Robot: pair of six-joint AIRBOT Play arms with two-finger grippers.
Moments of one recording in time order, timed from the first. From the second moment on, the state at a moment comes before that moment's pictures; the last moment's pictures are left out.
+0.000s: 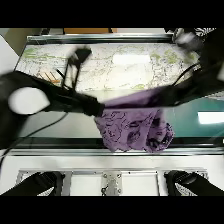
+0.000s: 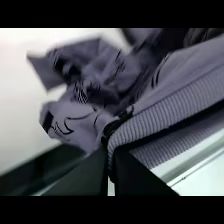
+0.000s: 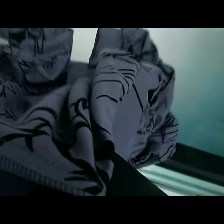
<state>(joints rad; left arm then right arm) -0.65 -1.08 1.43 1.42 -1.40 -1.81 0.38 -1.13 1.63 -1.53 1.75 1.67</state>
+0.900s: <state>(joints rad) -0.56 -1.32 1.17 1.14 -1.23 -1.66 0.38 -1.17 1.21 -1.54 1.38 1.67</state>
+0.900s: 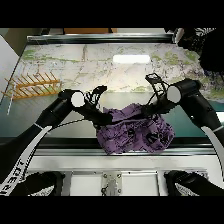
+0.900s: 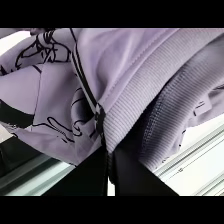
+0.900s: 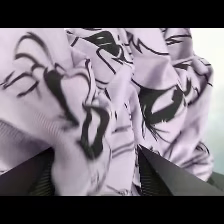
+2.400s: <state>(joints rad) -0.63 -1.14 1.15 1.21 -1.33 -1.69 0.38 -0.83 1.08 -1.54 1.62 1.88</state>
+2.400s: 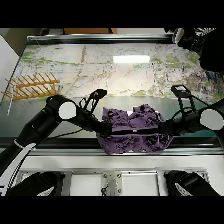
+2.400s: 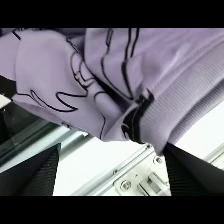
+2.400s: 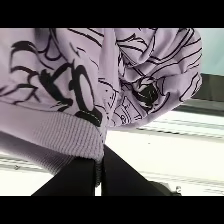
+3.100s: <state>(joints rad) -0.02 -1.18 1.40 1.43 -1.32 -1.59 0.38 -0.83 1.08 -1.53 1.61 1.89</state>
